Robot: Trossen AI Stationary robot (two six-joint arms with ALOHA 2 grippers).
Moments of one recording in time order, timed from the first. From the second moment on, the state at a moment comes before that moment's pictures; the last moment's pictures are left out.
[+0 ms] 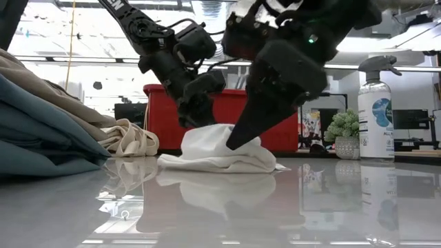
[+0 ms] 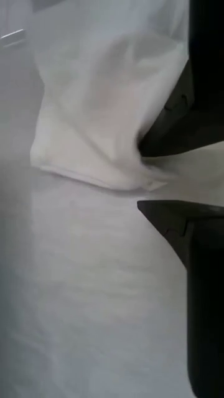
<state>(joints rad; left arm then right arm) 0.24 1.79 1.02 -0.06 0.15 -0.12 0.36 1.92 1.18 -0.19 0.34 0.28</state>
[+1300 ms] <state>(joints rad) -0.17 1.59 0.74 0.09 -0.08 -0.61 0.18 1.75 1.17 -0.43 0.20 0.59</state>
